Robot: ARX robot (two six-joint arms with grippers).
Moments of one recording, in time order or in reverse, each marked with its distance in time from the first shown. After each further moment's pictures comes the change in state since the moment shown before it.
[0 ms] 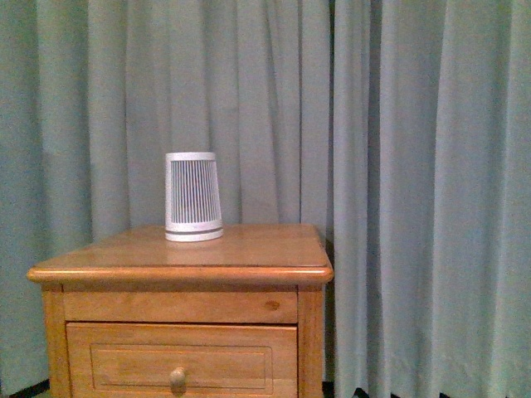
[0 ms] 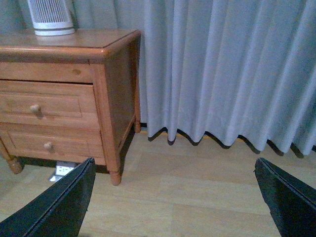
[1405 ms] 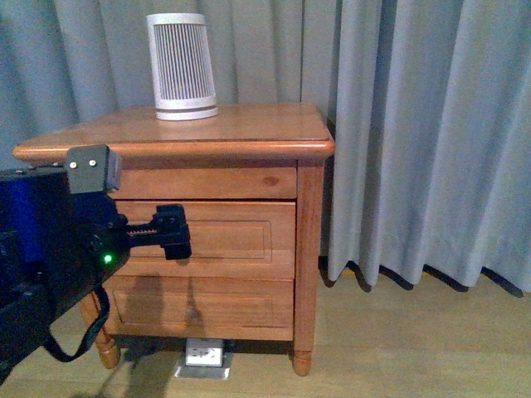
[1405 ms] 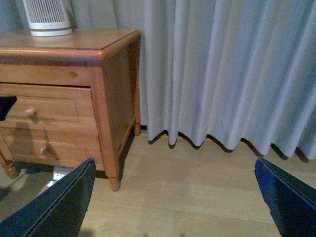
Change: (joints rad) left arm -0.183 2.271 1.090 1.048 -0.025 -0.063; right arm 0.000 0.000 0.000 0.000 0.000 0.000
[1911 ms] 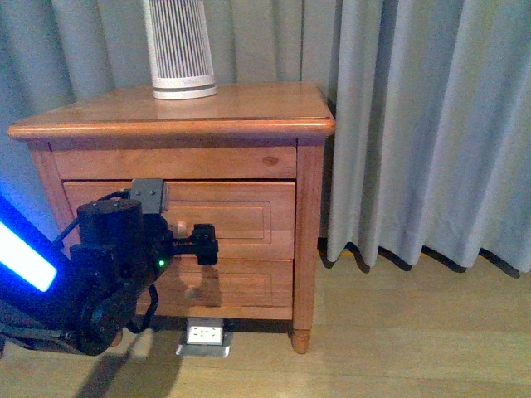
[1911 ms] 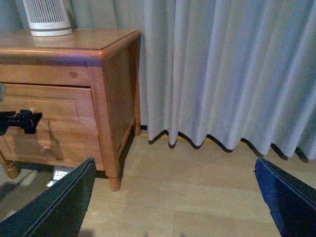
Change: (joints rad) left arm 0.013 0.332 0.382 -0.094 0.010 0.033; right arm 0.000 0.000 0.000 0.000 0.000 0.000
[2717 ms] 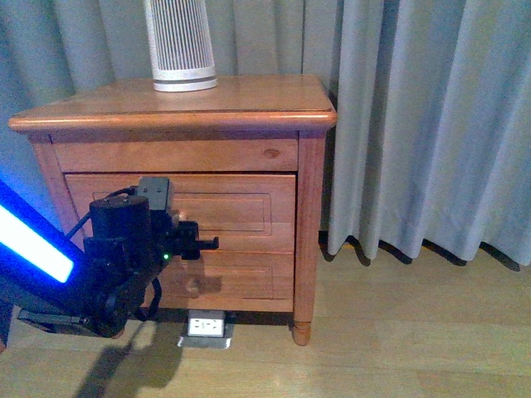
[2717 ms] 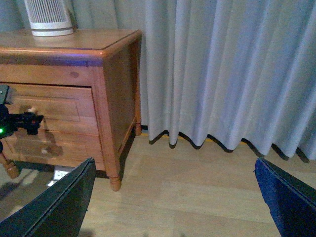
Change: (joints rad) left arm 0.011 0.082 0.134 -0.063 -0.018 0.038; right arm 0.000 0.000 0.000 0.000 0.000 0.000
